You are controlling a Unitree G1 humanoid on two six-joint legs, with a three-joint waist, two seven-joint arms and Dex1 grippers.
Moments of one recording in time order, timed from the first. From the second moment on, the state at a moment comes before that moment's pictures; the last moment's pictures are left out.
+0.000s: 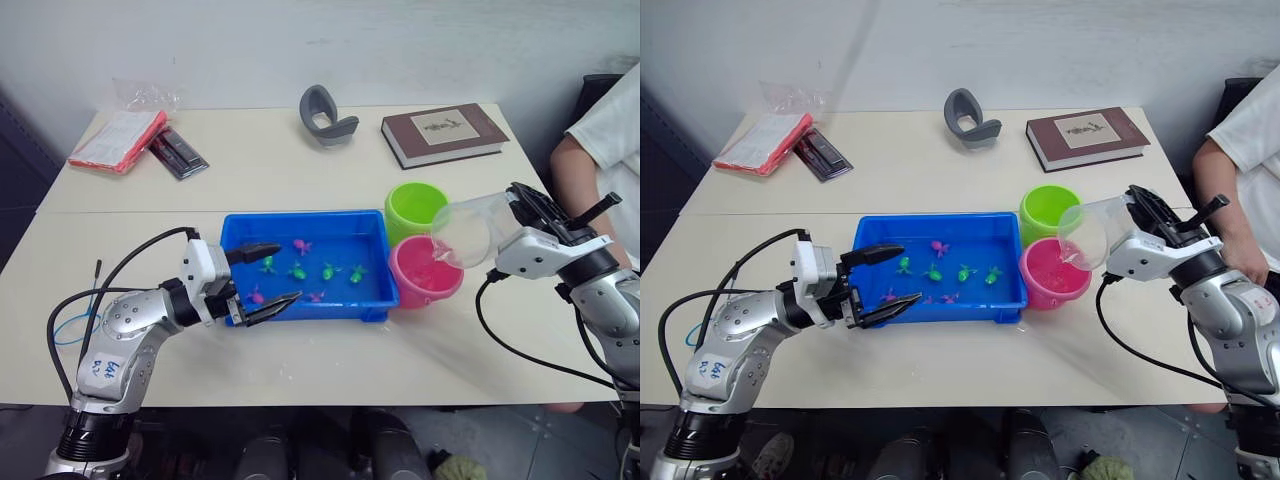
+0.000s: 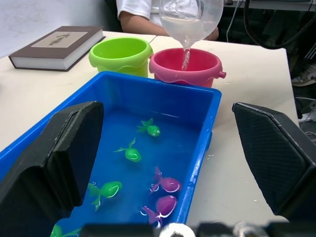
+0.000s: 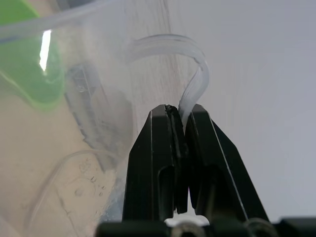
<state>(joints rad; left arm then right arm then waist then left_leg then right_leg) -0.18 0.56 0.08 -0.30 -0.48 0.21 -0.87 -0.17 -0.81 -0.24 -0.09 -0.49 -0.36 0.21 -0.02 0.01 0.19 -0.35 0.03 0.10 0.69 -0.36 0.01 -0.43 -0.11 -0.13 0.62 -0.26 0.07</state>
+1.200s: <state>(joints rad) -0.27 0.54 0.13 -0.20 -0.42 0.25 -0.70 -0.68 -0.72 -0.12 0.27 -0.03 0.25 0.36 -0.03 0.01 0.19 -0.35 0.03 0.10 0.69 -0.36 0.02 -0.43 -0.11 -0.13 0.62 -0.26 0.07</state>
